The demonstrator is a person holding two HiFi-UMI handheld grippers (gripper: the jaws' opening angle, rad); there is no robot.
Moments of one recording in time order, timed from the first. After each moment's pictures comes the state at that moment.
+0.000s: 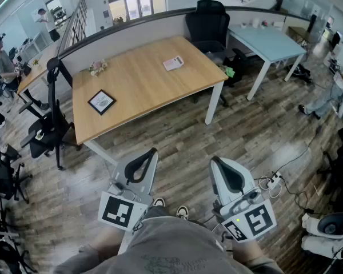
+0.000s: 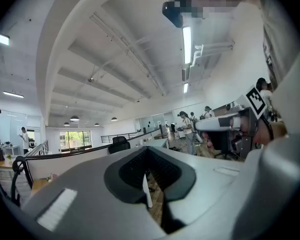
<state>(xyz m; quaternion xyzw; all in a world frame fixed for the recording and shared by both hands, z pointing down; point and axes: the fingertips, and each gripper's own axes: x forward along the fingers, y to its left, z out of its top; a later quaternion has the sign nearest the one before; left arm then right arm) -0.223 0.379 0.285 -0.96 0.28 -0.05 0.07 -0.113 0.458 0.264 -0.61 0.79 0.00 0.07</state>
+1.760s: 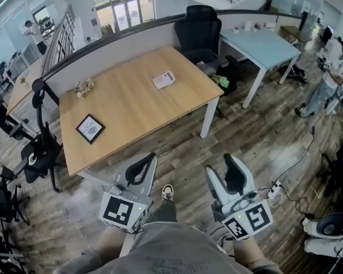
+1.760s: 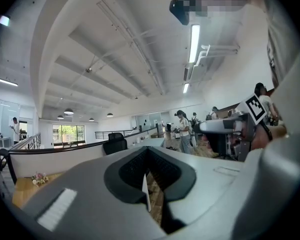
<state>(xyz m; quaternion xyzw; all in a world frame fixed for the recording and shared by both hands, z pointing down) -0.146 0.228 0.291 -0.97 0.25 -0.03 0.07 -0.022 0.320 0.279 -0.65 0.75 -0.03 0.11</state>
